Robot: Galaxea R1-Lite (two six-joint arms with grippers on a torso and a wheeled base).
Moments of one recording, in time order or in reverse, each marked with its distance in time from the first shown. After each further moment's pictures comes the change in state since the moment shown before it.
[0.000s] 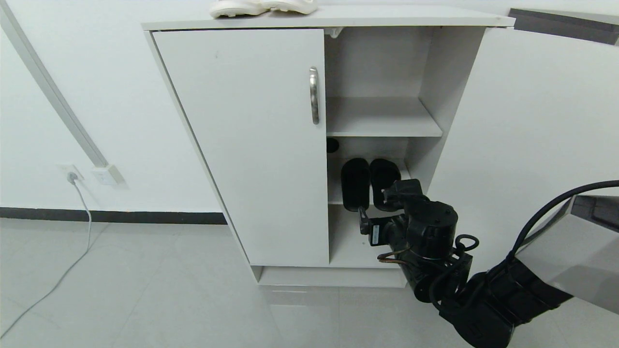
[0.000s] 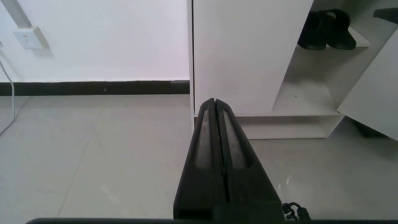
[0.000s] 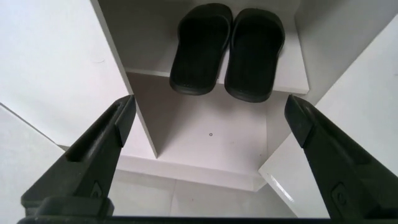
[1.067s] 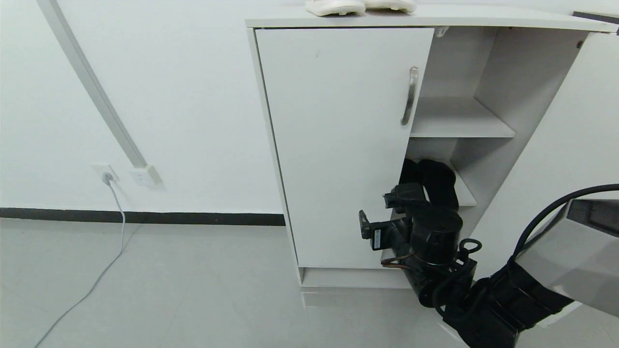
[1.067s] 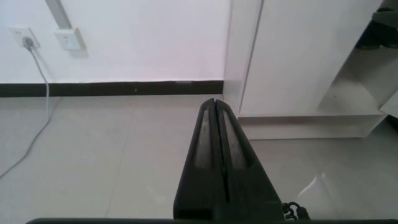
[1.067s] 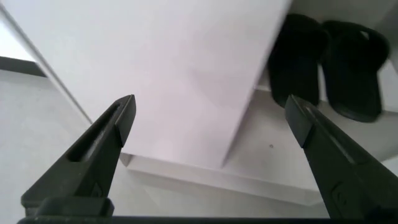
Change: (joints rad) left arm 0.000 0.000 0.000 0.000 -0.001 -0.001; right arm -0.002 0.001 0.043 -0.052 0.025 -0.031
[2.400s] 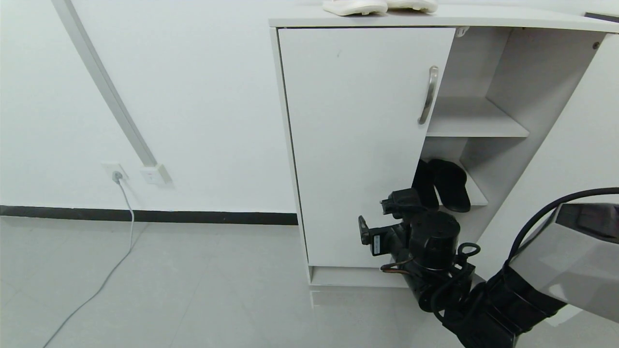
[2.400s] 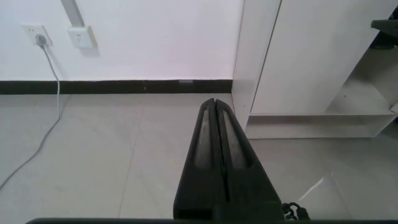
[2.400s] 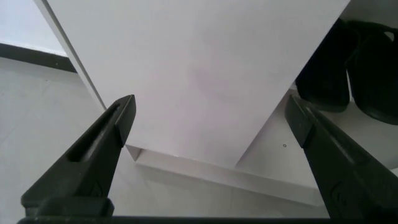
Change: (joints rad) left arm 0.000 0.000 0.000 0.000 0.000 -0.002; right arm -0.001 0.018 0.016 -0.015 0.010 -0.020
